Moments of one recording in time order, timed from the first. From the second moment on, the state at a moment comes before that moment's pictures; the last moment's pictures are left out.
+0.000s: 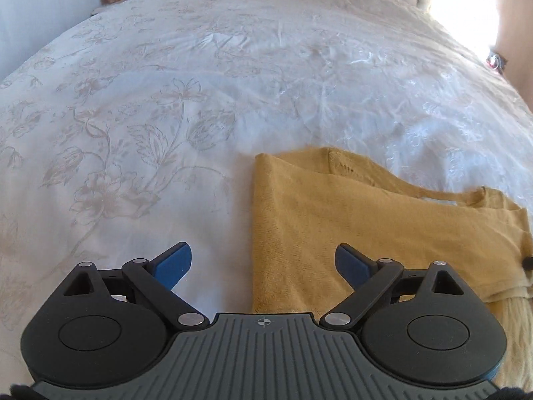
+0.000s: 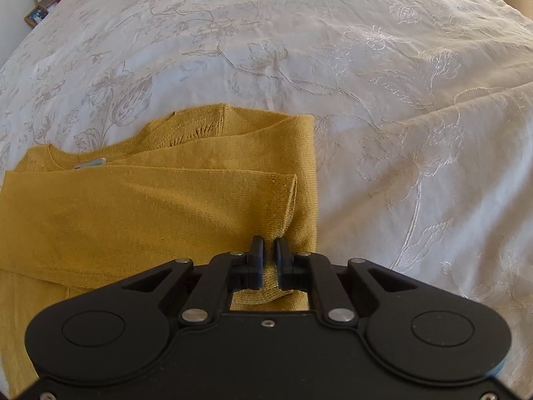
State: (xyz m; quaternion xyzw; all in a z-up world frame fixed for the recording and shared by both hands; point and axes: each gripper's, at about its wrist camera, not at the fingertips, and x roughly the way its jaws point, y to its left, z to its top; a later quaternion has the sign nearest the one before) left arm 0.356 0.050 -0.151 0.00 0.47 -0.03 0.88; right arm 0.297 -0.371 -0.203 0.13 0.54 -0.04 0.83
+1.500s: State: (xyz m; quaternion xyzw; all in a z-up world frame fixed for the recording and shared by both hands) left arm 0.283 0.040 -0.176 0.00 0.57 -0.08 0.82; right arm 0.213 -0.372 -0.190 0.16 0.53 0.01 0.83
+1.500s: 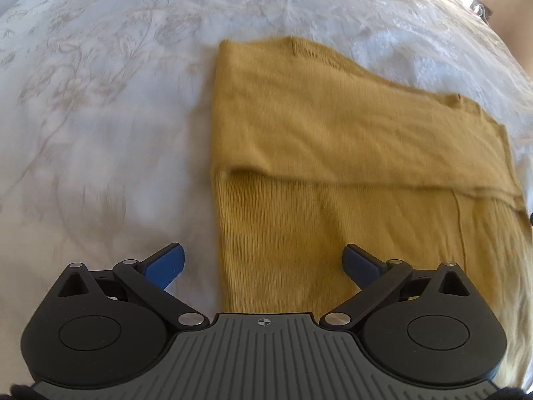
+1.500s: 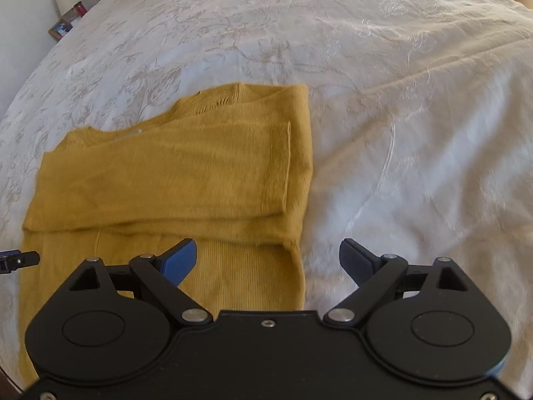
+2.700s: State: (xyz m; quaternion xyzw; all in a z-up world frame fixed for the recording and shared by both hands) left arm 0.147 0.054 -0.202 0.01 0.58 -0.07 0.81; right arm 0.079 -0.386 -0.201 0.15 0.51 -0.01 0.85
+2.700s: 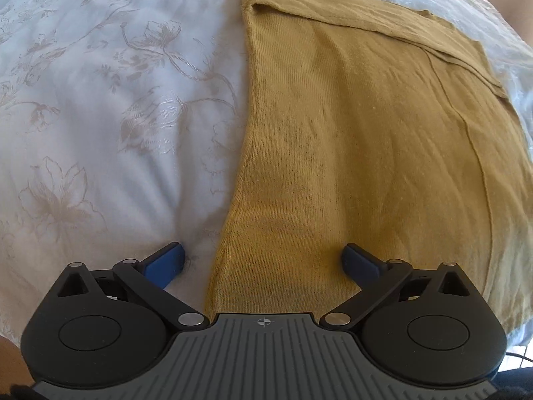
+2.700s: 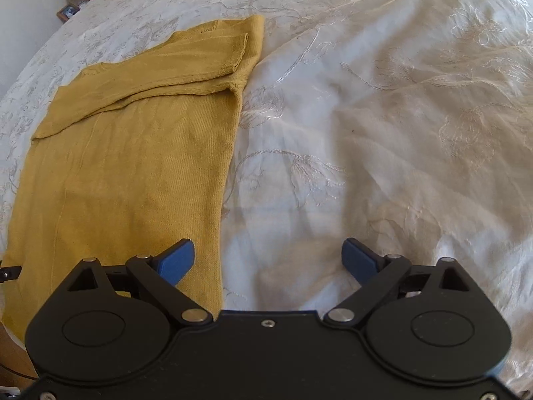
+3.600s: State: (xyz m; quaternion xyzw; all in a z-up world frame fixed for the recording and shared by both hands) left arm 0.068 0.075 -0.215 0.03 0.55 -0.13 0.83; right arm -0.015 -0.326 -0.210 0.20 0.53 0.01 0.83
